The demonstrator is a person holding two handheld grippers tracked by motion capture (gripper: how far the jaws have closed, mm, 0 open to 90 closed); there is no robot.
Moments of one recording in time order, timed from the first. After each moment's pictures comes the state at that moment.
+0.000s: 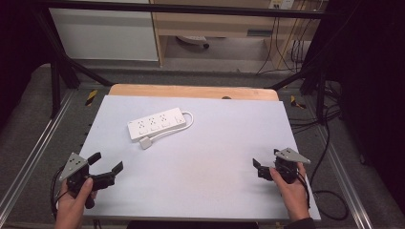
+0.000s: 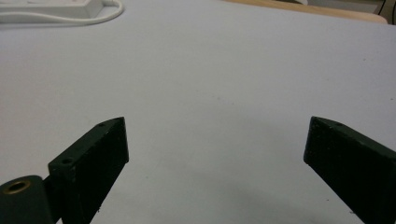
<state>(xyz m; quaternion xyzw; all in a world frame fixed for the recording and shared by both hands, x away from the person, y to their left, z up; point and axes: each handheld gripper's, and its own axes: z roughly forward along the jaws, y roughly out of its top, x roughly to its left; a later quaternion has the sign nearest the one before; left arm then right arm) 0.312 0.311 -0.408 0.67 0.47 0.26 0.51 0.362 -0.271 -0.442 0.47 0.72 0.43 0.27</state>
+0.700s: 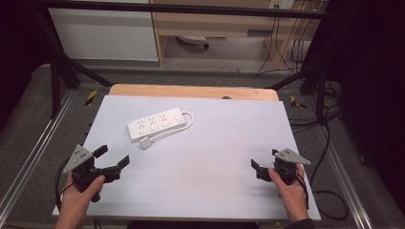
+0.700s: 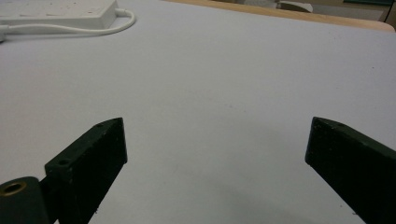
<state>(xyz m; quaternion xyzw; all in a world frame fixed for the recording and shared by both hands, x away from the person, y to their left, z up) 0.324 0.289 -0.382 0.67 0.44 0.25 0.53 0.357 -0.265 -0.437 0.47 0.71 0.45 0.27</state>
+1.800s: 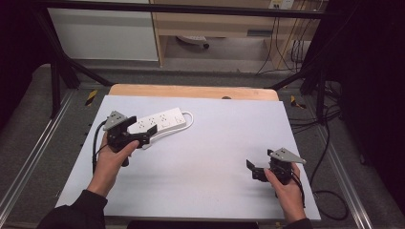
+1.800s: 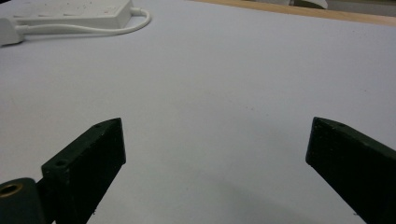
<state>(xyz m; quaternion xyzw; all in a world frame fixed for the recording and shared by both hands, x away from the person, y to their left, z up) 0.419 0.224 -0.359 0.69 0.43 0.23 0.54 0.358 -0.253 -0.437 0.46 0.72 0.45 0.25</state>
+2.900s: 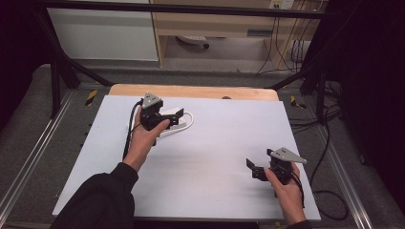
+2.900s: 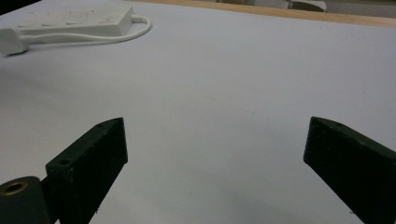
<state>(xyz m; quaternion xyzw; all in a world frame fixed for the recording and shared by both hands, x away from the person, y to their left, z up) 0.487 0.147 -0.358 0.70 0.42 0.24 0.52 0.357 -0.253 -0.434 0.47 0.71 0.46 0.25</state>
